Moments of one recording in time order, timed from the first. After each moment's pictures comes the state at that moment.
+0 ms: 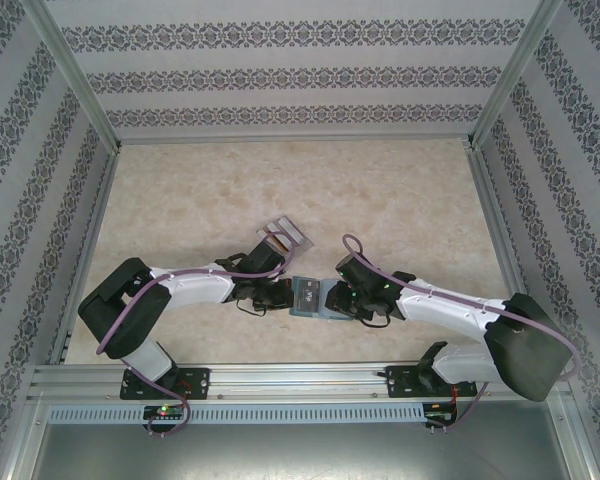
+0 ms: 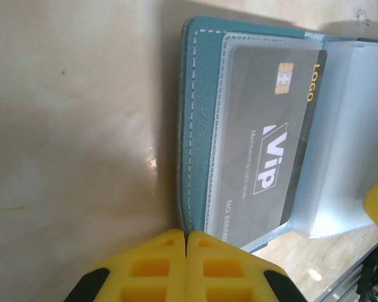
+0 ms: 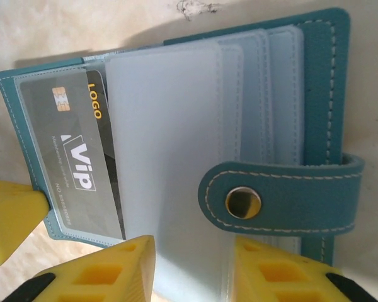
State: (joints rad) left arm -0.75 1.61 0.74 -0.20 0.37 -0.82; right arm 0.77 1.26 0.56 -0.41 -0.13 1.07
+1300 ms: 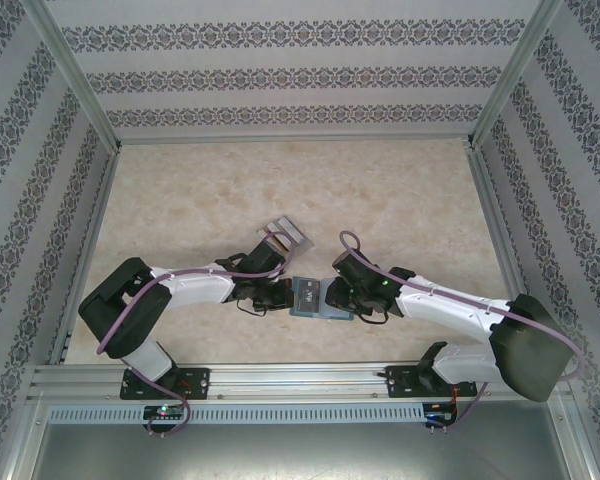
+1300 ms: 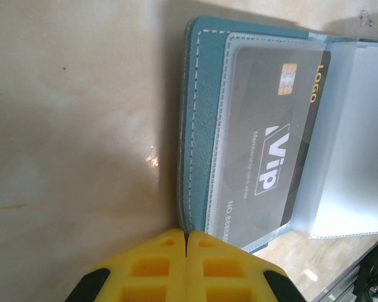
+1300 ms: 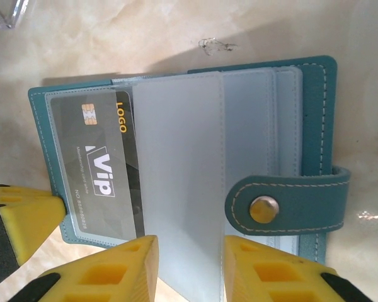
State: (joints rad) left arm -0.75 1.61 0.74 -0.20 0.37 -0.84; right arm 0.80 1.26 0.62 -0.46 -0.07 1.04
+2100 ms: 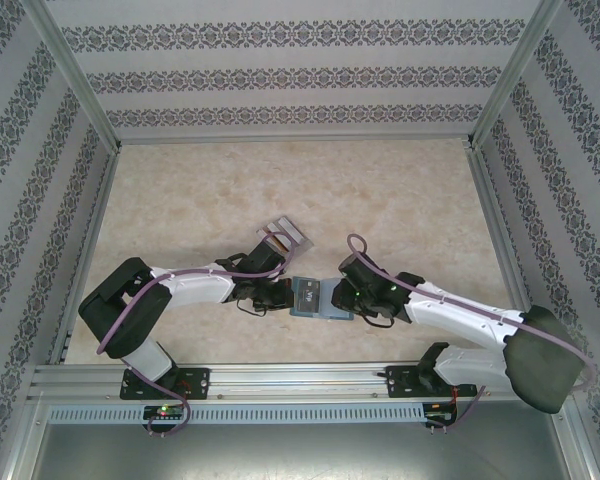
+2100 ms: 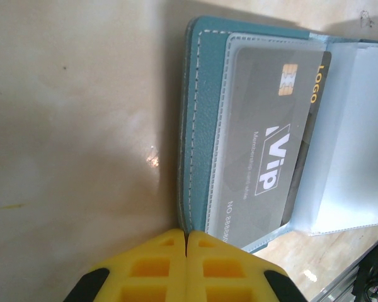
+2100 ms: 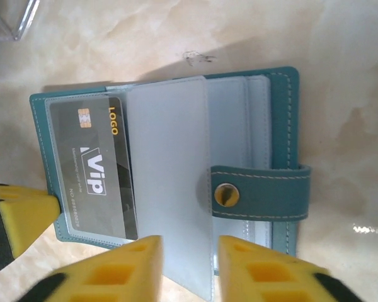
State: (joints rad) left arm -0.75 1.61 0.74 -0.20 0.37 -0.84; right arm 0.80 1.17 0.57 -0.47 -0.02 1.03
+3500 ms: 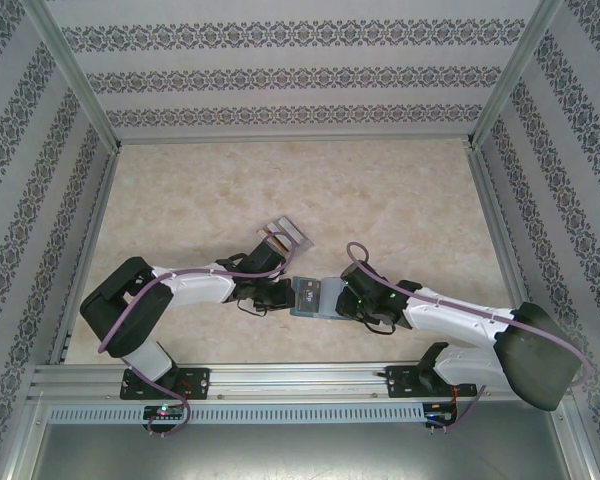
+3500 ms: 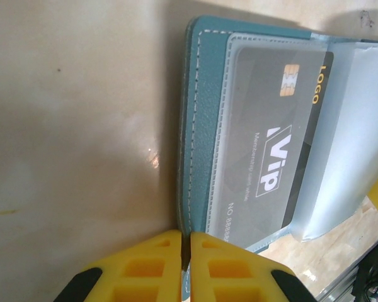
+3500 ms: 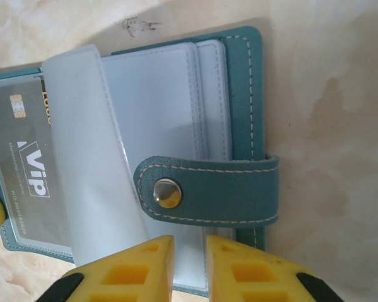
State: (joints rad) left arm -0.75 1.62 0.74 -0.19 0.38 -0.84; right arm 0.80 1.20 0.48 -0.38 -0.03 1.05
